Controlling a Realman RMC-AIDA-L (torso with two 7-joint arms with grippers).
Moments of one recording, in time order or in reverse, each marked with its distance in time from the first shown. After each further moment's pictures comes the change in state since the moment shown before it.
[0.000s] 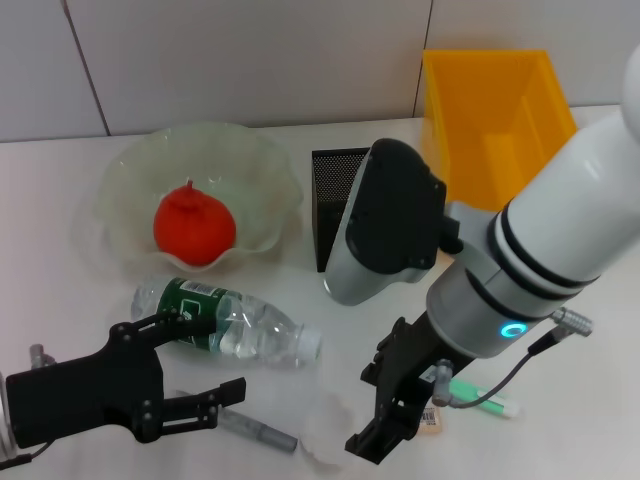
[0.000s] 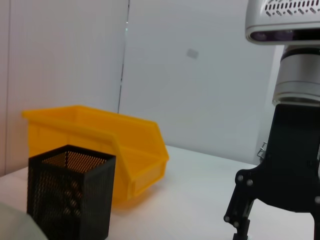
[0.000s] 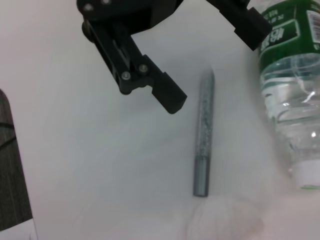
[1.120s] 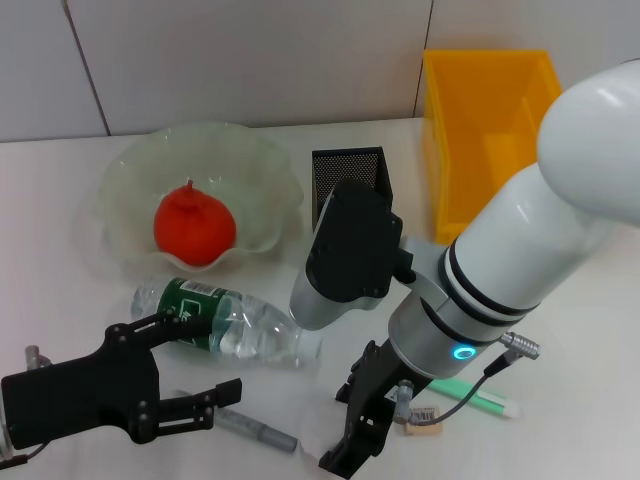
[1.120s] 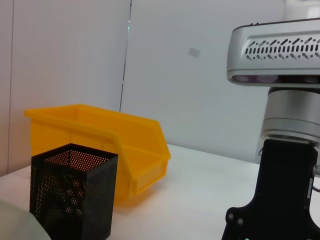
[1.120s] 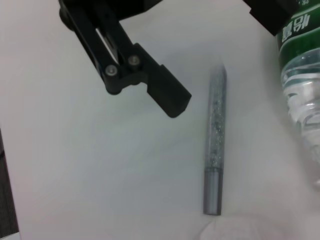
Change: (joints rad) left arm 0.008 0.003 -0.001 0.008 0.001 0.000 -0.003; right arm 0.055 0.003 -0.095 -0.208 0.052 0.179 -0.006
